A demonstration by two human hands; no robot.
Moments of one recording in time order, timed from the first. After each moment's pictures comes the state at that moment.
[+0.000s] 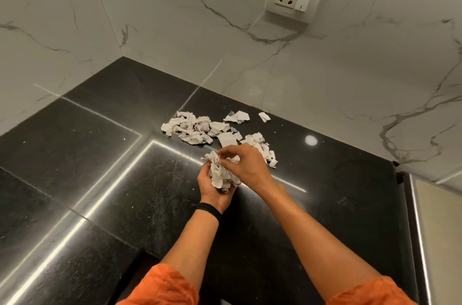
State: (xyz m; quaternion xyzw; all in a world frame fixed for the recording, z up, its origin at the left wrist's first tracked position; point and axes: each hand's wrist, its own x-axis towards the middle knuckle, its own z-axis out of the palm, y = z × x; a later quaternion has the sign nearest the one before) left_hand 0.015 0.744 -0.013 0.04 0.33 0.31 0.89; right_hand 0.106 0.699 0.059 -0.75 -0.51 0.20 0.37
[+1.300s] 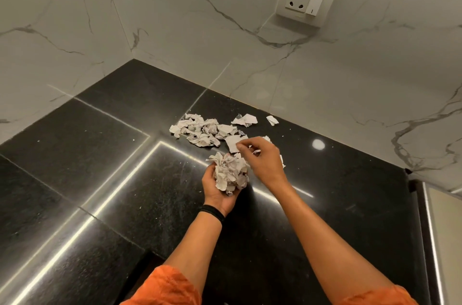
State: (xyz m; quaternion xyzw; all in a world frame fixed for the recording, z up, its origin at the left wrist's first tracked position) left_hand 0.009 0.750 -0.009 0.04 0.34 0.30 0.89; right_hand 0.122 0.701 0.060 -0.75 -0.43 0.17 0.47
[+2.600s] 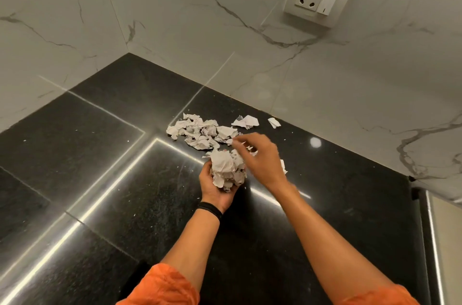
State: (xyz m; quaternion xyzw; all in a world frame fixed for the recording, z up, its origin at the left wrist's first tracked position) left_hand 0.021 0.778 -0.014 0.02 0.32 0.30 0.90; right_hand 0.134 0.726 0.059 -0.74 -0.52 0.11 0.42
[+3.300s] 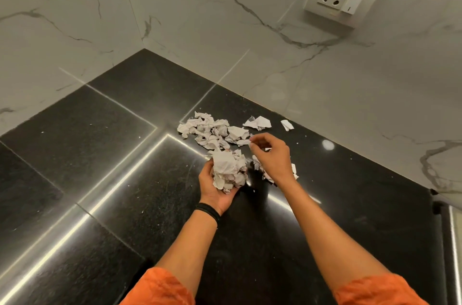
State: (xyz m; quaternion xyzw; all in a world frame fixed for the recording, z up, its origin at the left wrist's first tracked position) left_hand 0.005 0.792 -0.015 0.04 0.34 0.32 0.89; right_hand 0.154 0.748 0.033 -0.76 -0.40 0.20 0.47
